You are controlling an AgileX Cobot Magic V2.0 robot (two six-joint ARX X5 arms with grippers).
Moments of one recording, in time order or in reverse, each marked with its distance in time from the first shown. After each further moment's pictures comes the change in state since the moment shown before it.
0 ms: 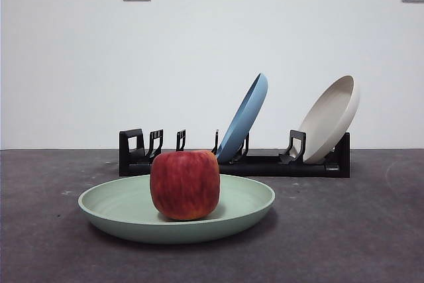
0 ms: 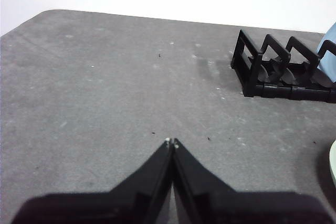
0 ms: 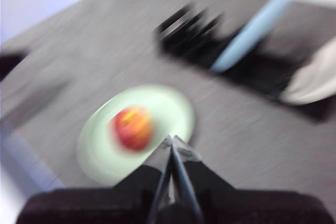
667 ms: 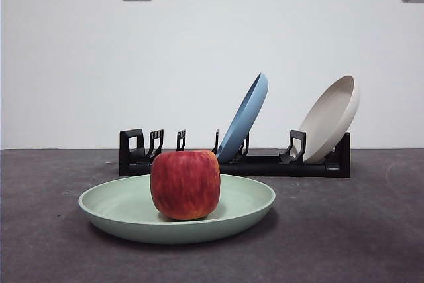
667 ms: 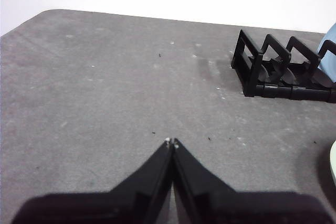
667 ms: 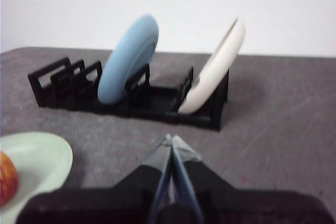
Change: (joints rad) left arm 0.000 0.000 0.000 0.000 0.000 0.000; right arm -0.332 -0.430 -0.706 0.571 0.002 0.029
